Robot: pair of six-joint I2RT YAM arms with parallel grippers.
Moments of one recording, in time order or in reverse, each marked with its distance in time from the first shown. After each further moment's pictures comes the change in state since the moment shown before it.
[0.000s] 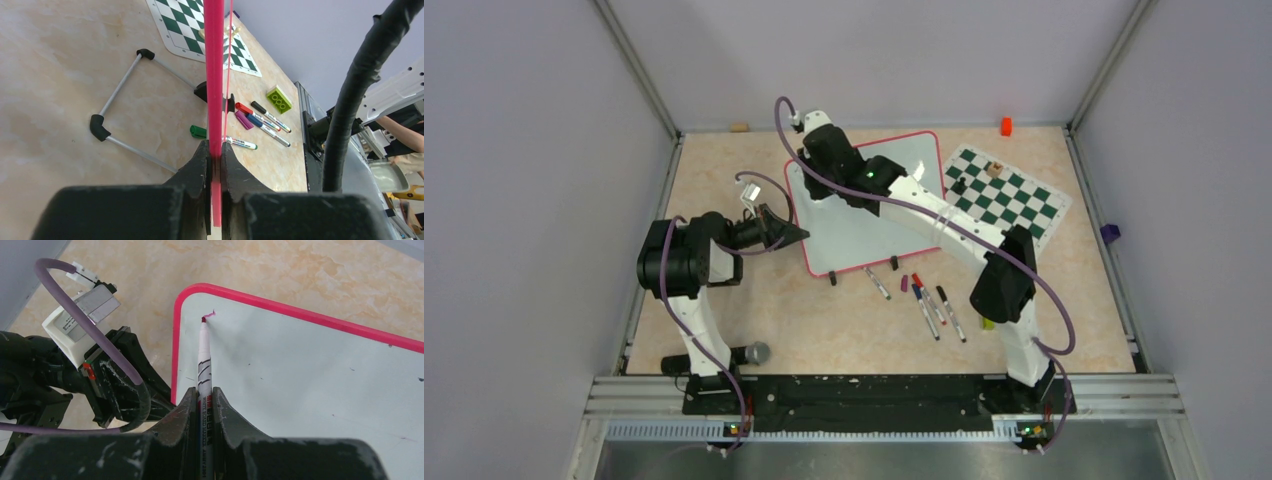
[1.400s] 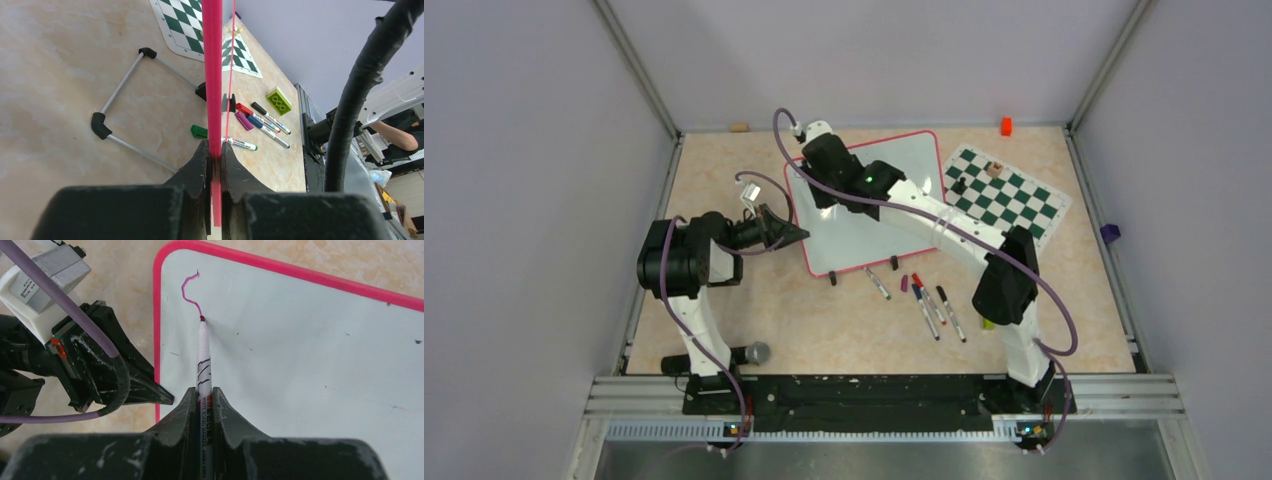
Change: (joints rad) left arm 0.000 0.000 0.000 -0.016 -0.008 0.000; right arm 0.007 -0.011 -0.042 -0.057 0.047 -0.001
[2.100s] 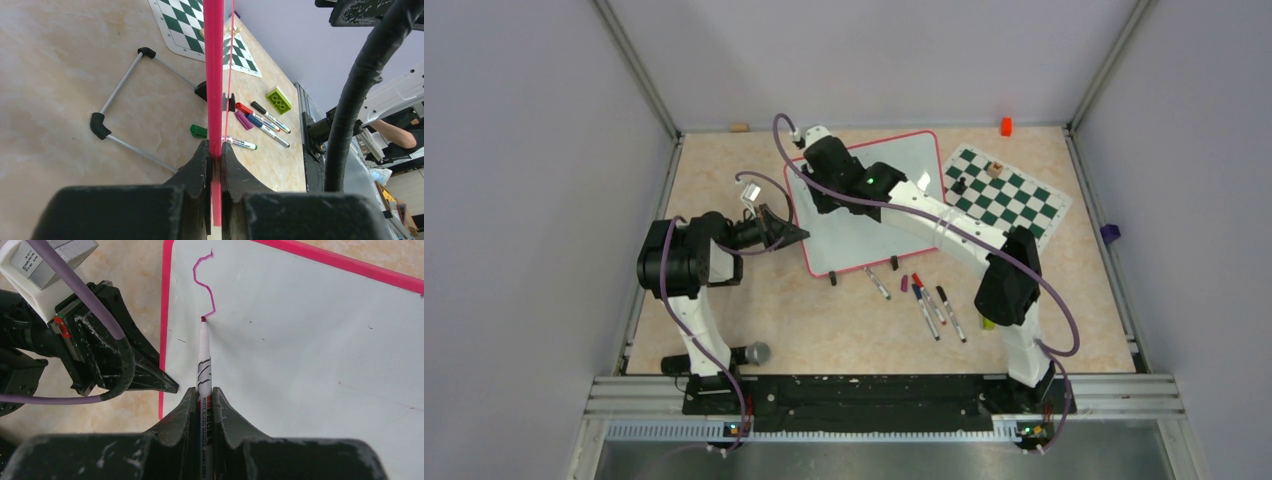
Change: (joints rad) left arm 0.000 0.000 0.000 0.000 0.004 0.002; right arm 0.000 -0.019 -0.039 -0.010 -0.052 -0.012
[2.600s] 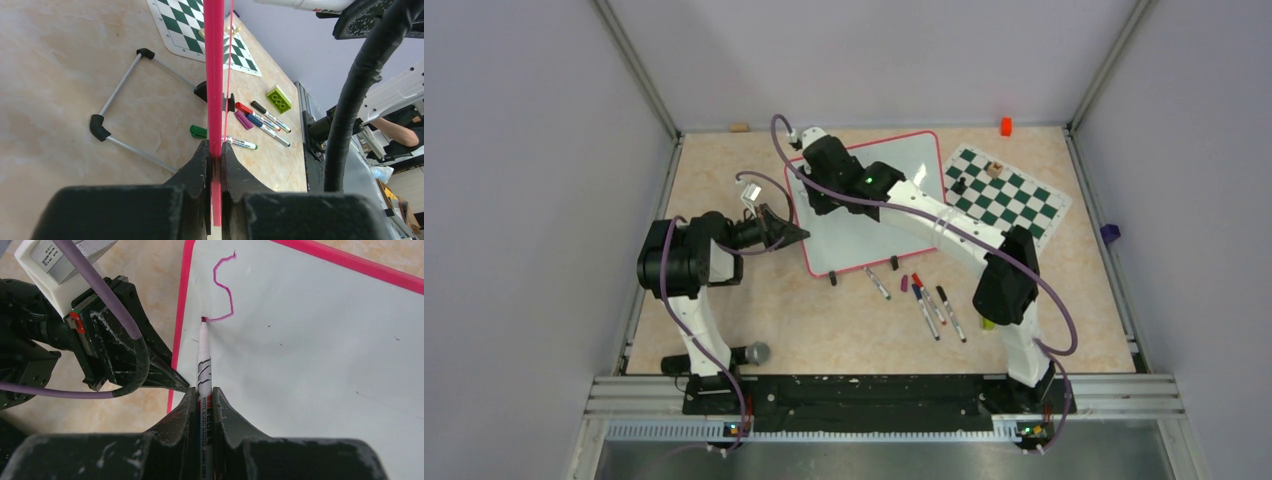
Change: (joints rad) left arm -0.002 0.000 0.002 0.005 0.004 0.003; right arm 0.000 0.011 0.015 -0.003 -0.056 -0.014
